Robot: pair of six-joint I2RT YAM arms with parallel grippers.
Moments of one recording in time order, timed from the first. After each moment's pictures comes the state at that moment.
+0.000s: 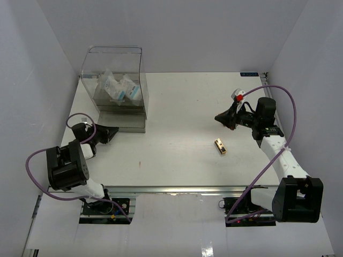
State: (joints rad) left arm 0.33 1.56 0.48 0.52 0.65 -1.06; right arm 0.03 1.17 0.79 -0.01 -0.99 -0.26
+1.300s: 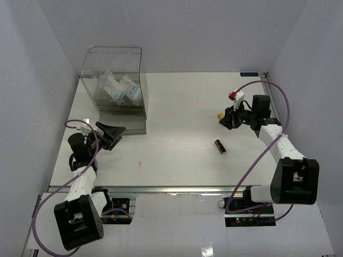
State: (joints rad) left arm 0.32 0.93 0.29 0.37 0.83 -0.99; right arm 0.02 1.33 0.88 -0.23 -0.72 -0.41
